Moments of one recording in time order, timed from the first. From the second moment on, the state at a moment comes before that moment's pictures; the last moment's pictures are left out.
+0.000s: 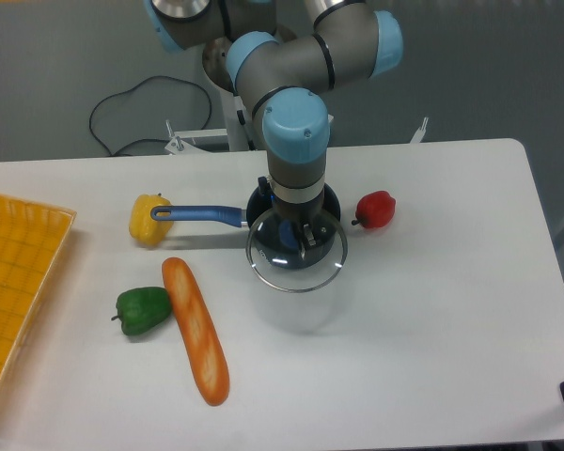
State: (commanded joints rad) arm 2.45 -1.78 -1.74 -1.19 1.59 1.64
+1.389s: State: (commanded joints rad) arm 2.45 -1.83 -1.69 -1.19 1.60 1.57
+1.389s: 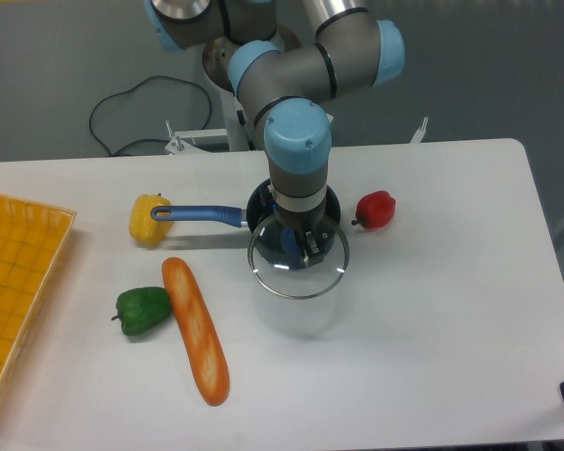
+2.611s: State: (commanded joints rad) arm 2.45 -1.92 -1.63 -1.16 1.59 0.96
